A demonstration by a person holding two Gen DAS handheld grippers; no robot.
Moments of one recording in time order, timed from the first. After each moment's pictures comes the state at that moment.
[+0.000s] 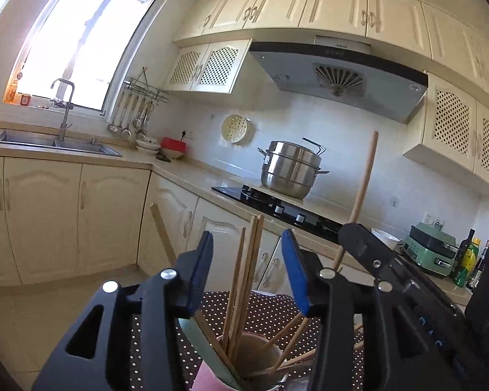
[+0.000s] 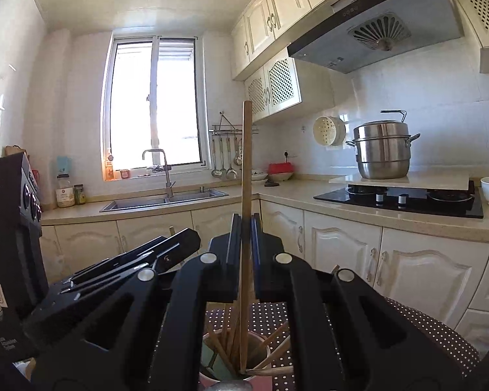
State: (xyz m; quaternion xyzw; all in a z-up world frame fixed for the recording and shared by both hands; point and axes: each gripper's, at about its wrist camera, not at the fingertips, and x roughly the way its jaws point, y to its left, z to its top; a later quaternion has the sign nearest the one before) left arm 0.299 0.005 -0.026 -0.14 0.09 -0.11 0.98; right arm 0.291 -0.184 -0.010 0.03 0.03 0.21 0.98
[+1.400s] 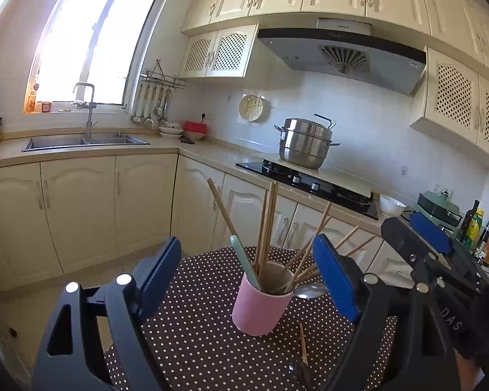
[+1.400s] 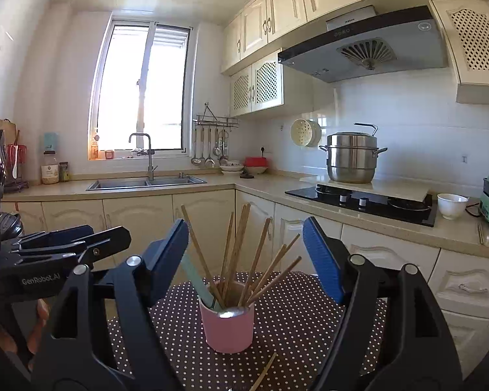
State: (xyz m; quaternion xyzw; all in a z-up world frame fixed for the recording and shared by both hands) left arm 0.178 0.034 -0.001 -0.10 0.16 -0.07 0.98; right arm 0.181 -0.190 0.009 -0.02 0.05 0.15 0.99
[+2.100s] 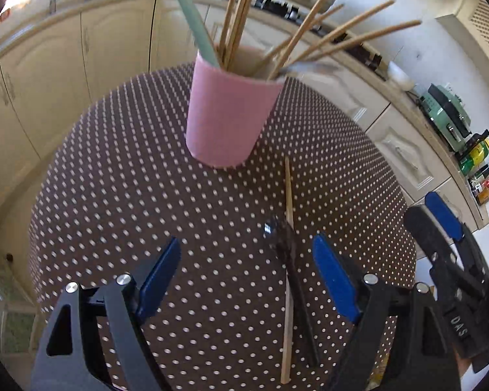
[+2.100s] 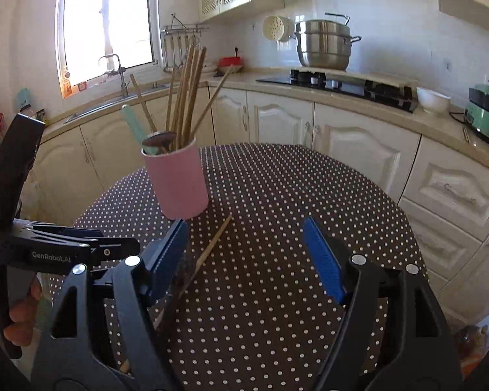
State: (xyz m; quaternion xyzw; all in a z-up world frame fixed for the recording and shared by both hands) left arm 0.229 -0.035 -0.136 -0.10 0.50 -0.12 0.85; right arm 0.178 -0.260 -0.104 0.00 0.28 0.11 0.95
